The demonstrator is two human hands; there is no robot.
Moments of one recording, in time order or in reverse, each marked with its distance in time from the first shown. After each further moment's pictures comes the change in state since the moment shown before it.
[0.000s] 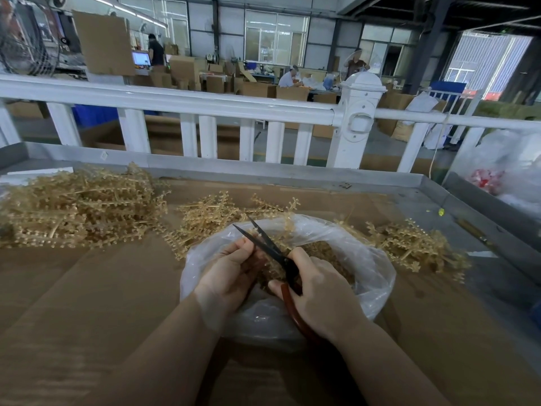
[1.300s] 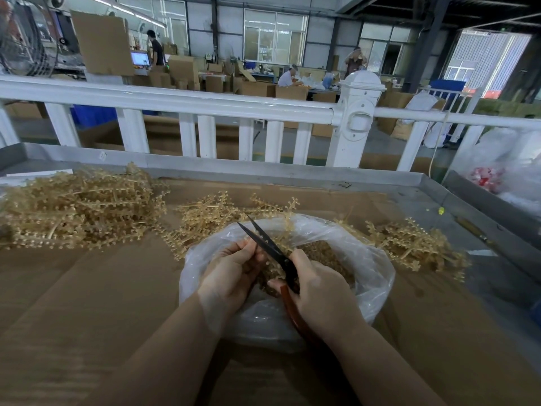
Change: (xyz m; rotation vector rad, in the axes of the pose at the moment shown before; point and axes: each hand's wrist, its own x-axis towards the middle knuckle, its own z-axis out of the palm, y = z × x) left_hand -0.004 -0.001 0.003 0.060 0.009 0.029; right_hand -0.001 -0.004 0.002 -0.059 0.024 -0.028
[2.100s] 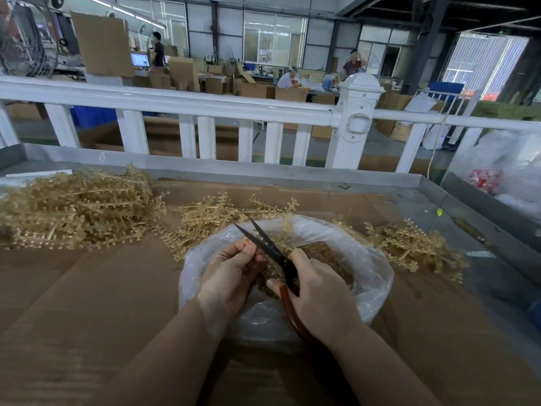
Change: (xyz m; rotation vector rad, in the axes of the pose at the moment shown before) left_hand -0.006 -0.002 -0.002 -0.028 -0.035 0.079; right_hand -0.003 -0.002 0.002 0.022 0.042 0.006
